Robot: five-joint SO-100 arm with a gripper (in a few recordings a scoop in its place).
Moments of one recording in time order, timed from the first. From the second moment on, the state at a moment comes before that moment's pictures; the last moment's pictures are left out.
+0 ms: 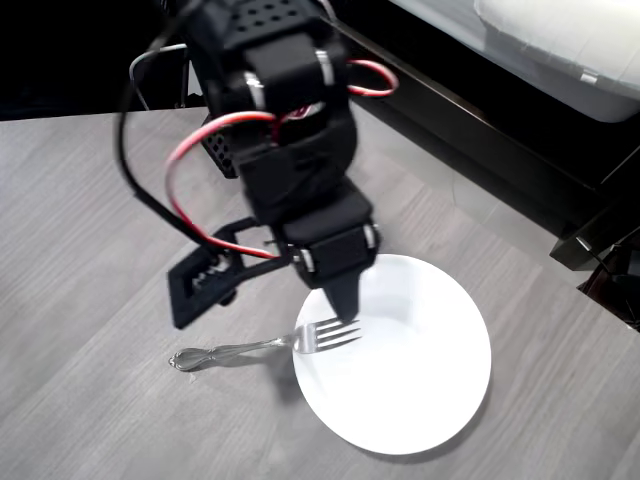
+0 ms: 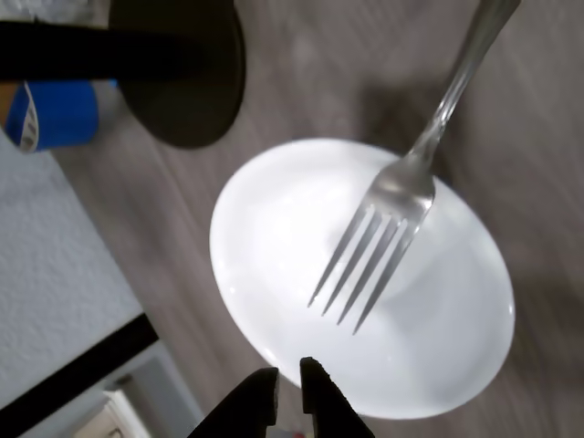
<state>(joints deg) -20.7 120.7 107.4 71.3 2.0</state>
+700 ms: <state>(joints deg) -20.6 104.6 118.2 53.8 0.4</state>
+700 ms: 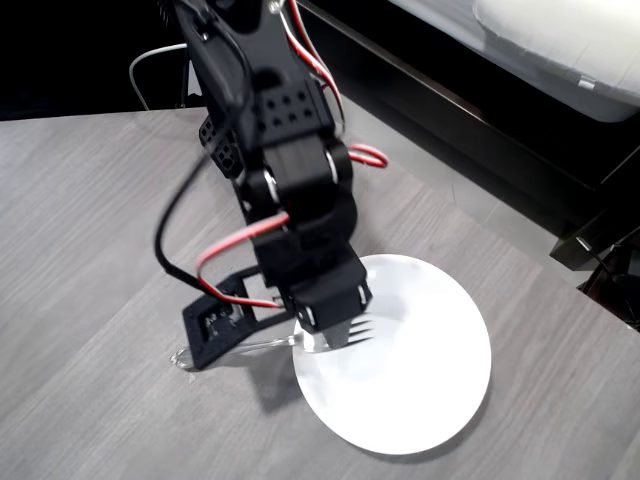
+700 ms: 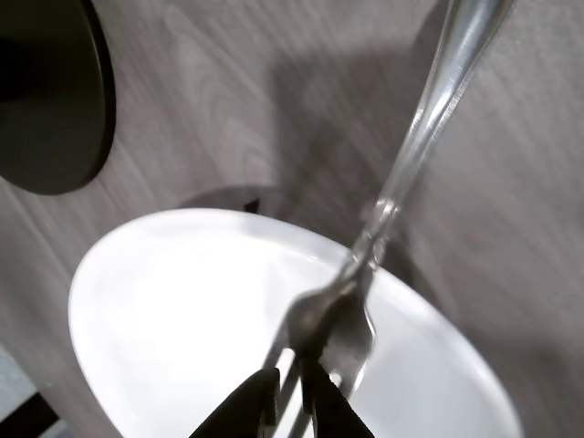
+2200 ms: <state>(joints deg) -12.2 185.5 162.1 67.0 1.8</state>
